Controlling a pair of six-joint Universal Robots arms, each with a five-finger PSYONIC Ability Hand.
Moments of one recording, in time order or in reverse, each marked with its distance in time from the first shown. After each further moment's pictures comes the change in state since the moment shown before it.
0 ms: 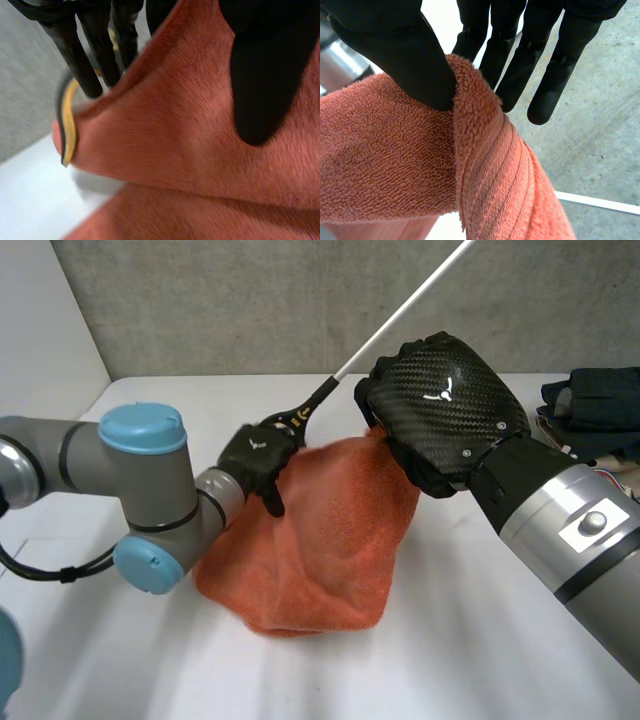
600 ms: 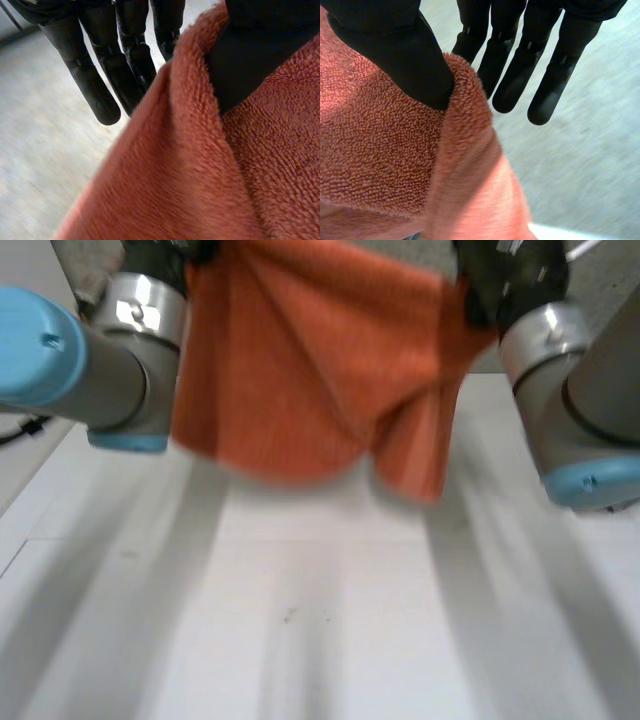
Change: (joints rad) left arm 0.054 0.227 0.133 0.702 -0.103 0.082; right arm -0.058 0.470 -0.633 -0.092 0.418 0.023; left_hand 0.734 0.766 0.760 0.782 0.718; right_hand 0.000 0.000 0.002 0.001 0.000
